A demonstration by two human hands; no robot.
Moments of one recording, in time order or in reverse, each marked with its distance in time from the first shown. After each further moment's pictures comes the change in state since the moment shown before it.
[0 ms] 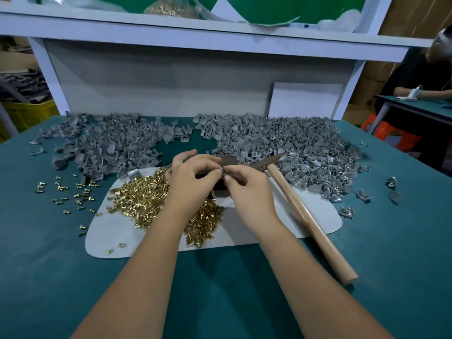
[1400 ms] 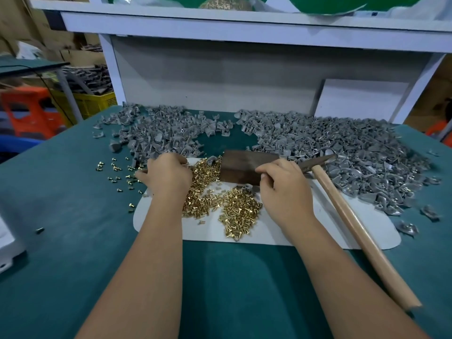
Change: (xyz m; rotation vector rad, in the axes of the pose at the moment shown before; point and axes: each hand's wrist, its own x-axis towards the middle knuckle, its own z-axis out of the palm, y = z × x) left_hand 0.019 -0.062 -0.067 0.662 0.273 -0.493; right_hand 0.008 0.009 0.006 -0.671 0.055 -0.443
